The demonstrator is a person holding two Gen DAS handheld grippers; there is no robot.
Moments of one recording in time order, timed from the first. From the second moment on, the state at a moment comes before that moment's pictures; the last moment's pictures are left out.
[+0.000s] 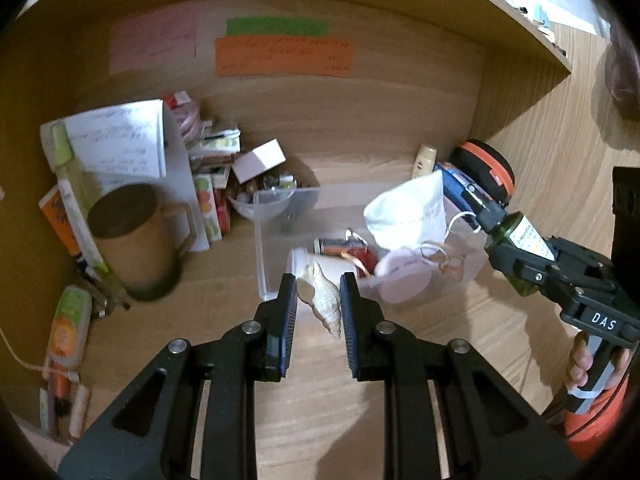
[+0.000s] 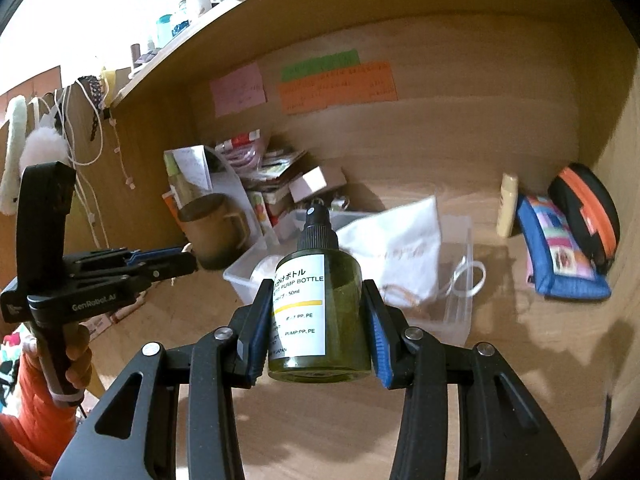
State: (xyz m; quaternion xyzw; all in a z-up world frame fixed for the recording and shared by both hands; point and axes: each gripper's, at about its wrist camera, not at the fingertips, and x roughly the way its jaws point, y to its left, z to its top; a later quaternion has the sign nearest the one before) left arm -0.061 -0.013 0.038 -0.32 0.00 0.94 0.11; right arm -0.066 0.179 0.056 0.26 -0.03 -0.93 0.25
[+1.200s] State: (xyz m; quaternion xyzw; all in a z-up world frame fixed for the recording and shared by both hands) left arm -0.202 -0.004 -0.011 -0.40 0.01 0.90 0.15; right arm -0.206 0.122 0.018 0.37 0.04 -0.89 0.27
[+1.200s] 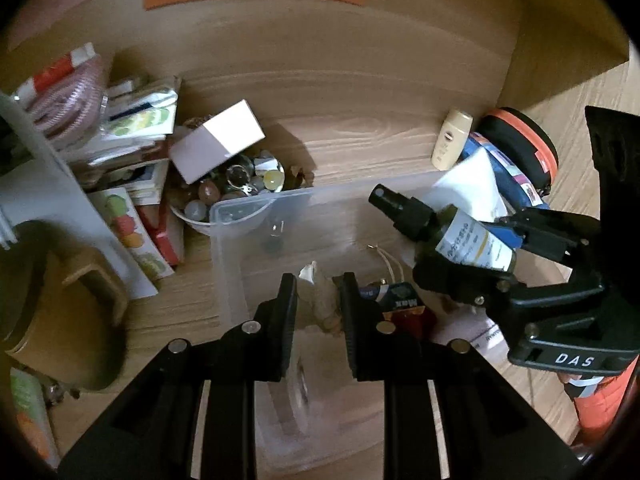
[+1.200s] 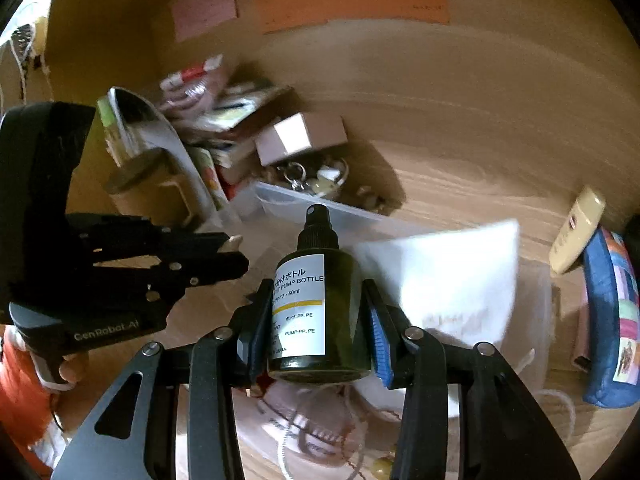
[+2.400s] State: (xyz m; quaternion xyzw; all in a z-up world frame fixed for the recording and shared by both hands) left arm -0.179 -0.011 0.014 -0.35 0.03 0.93 0.13; right arm -0.182 0.117 0.038 0.31 0.08 -0.92 0.24
